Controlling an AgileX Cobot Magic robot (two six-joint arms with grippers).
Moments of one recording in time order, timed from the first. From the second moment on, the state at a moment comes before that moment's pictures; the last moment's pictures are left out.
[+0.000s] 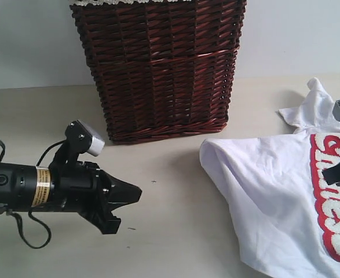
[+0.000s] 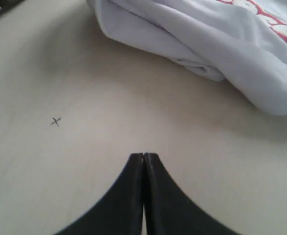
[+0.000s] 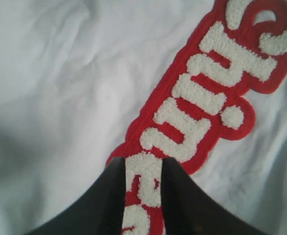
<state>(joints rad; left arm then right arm) -0.41 1.82 -0.60 1.08 -0.73 -0.76 -0.08 1.47 -0.66 0.33 0.46 -0.62</state>
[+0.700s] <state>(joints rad) -0.54 2.08 -0.92 1.04 -0.78 -0.74 -0.08 1.75 -0.67 0.28 0.30 -0.69</state>
